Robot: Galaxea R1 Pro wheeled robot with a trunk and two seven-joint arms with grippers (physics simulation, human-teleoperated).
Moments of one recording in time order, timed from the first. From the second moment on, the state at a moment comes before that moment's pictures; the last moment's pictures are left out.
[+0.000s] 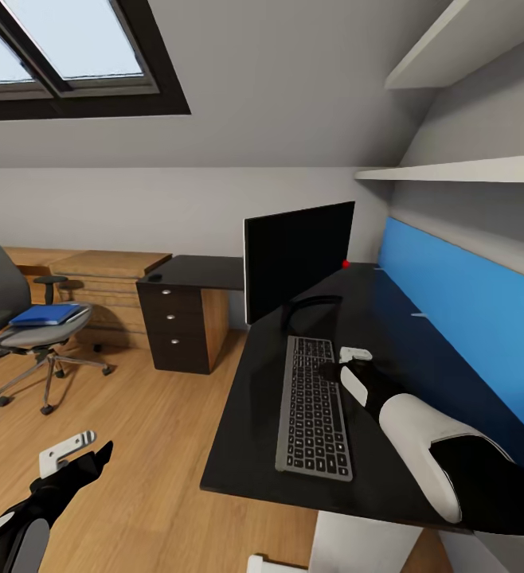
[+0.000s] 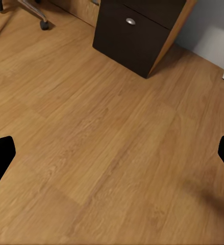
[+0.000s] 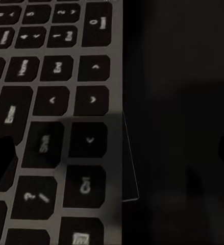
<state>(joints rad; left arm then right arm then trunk) -0.06 0.04 0.32 -1.61 0.33 0.54 0.10 -1.09 0.03 0.19 -0.22 -0.35 0.33 -0.17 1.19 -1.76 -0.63</state>
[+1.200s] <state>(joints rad) -0.06 0.04 0.33 -1.61 0.33 0.55 0.10 -1.09 0.03 0.19 -0.24 -0.34 0.33 -0.17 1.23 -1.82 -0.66</state>
